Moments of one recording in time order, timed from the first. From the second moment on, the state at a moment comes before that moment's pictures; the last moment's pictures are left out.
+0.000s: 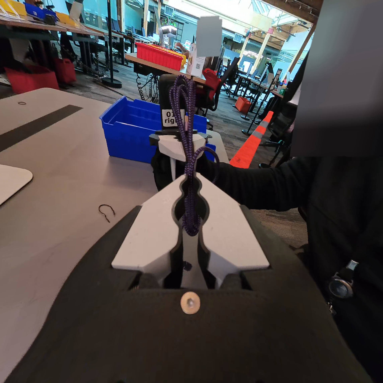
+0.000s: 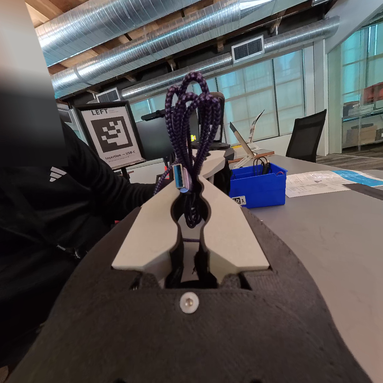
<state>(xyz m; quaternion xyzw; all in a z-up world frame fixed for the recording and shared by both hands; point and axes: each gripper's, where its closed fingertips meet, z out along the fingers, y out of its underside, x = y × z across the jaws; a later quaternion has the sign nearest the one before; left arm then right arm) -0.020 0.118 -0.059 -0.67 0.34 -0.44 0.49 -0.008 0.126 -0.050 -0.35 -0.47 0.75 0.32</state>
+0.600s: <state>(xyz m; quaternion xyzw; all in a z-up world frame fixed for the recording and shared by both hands) -0.014 0.141 -0.088 -0.77 0.29 -0.23 0.53 -0.012 0.146 -0.052 -0.38 -0.43 0.74 0.35</state>
